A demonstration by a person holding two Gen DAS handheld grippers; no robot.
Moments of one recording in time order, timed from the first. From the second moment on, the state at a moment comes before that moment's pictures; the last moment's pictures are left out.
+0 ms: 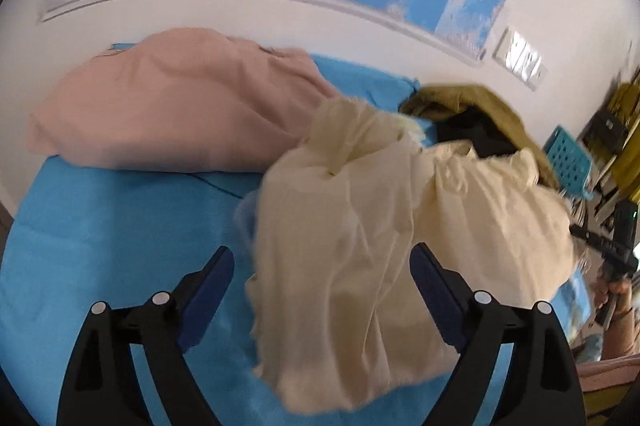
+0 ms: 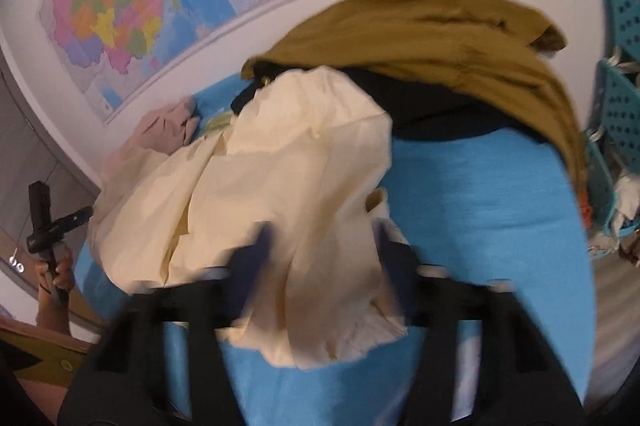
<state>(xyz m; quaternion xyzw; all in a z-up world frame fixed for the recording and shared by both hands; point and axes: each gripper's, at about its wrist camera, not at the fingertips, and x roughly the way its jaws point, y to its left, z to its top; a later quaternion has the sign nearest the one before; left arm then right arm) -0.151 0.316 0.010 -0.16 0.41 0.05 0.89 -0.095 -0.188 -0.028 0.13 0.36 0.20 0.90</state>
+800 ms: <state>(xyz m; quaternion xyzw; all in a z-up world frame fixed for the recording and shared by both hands) -0.089 0.304 0.035 -0.08 0.40 0.07 0.91 -0.038 -0.155 0.024 0.04 0.33 0.18 0.93</state>
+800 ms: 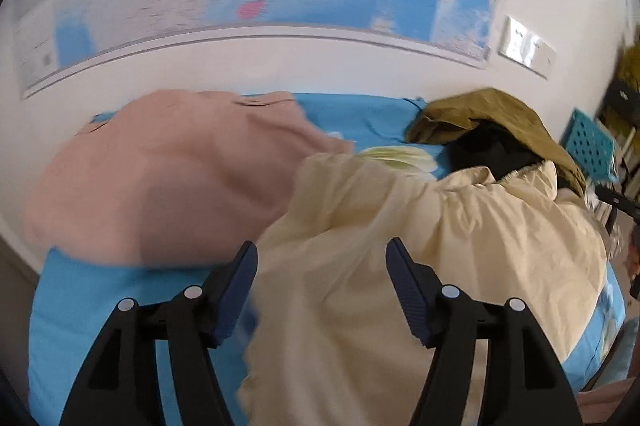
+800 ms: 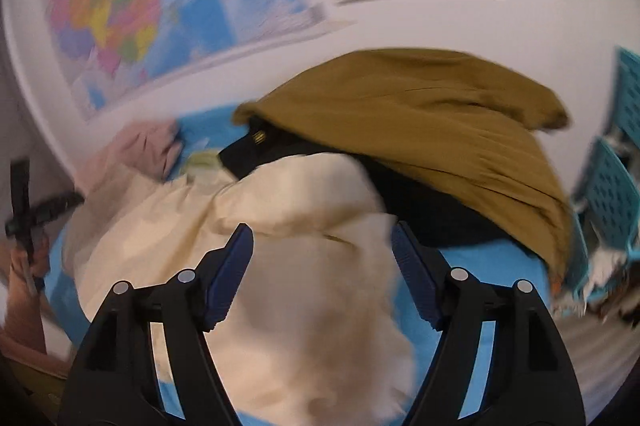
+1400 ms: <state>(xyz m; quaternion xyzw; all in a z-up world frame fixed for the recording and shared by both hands) -0.035 0.298 0.017 -0.10 0.43 0.06 0.89 -0.004 -0.104 0.052 -0.03 0.28 0.17 0.94</state>
